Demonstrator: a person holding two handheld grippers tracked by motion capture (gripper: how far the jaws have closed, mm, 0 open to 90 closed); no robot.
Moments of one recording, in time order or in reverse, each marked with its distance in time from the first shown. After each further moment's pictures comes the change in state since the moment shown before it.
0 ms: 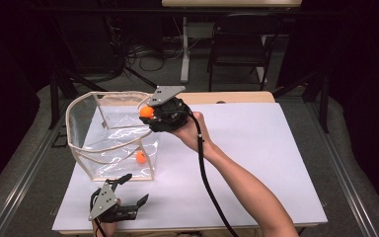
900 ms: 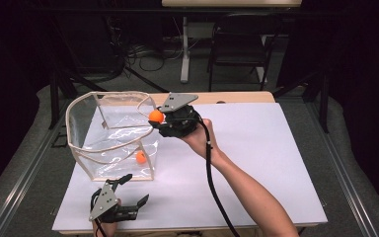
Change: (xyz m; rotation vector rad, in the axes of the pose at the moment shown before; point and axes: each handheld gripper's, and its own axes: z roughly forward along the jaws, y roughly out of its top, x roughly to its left) left arm -0.001 0.000 0.000 0.003 -0.002 0.004; right arm -0.001 -0.027 -0.012 -0.025 -0.024 0.032
